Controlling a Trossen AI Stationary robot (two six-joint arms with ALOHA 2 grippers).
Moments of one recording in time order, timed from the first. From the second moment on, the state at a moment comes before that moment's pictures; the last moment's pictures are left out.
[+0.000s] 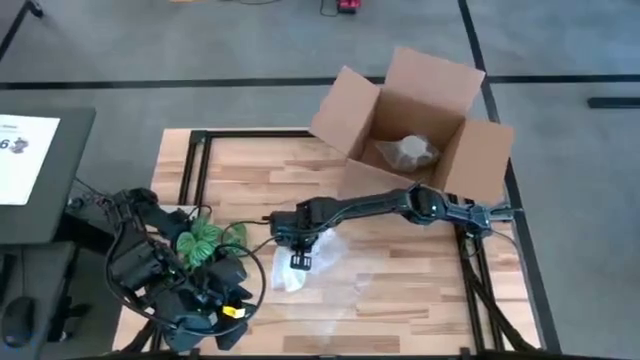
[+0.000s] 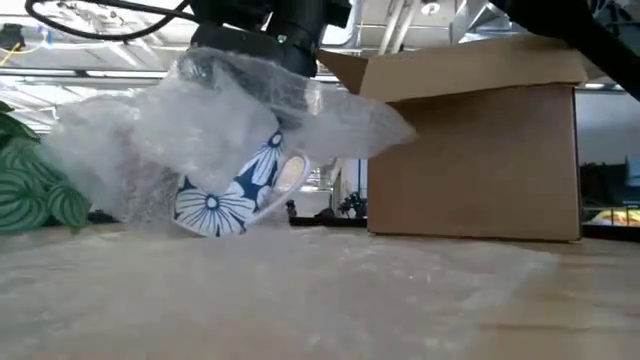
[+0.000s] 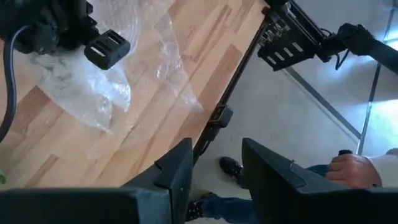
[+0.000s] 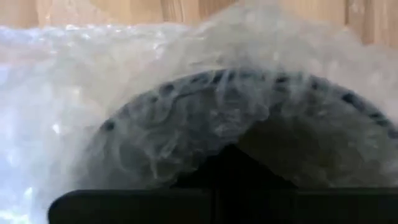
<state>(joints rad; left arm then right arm) -0.86 1.74 2.23 -1.52 -0.46 -1.42 0.09 2.44 2.27 -1.04 -0.10 0.19</state>
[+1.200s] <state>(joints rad) -0.86 1.74 2.23 -1.45 -0.46 -1.38 0.07 2.45 2.35 -0.95 -0.34 0.24</state>
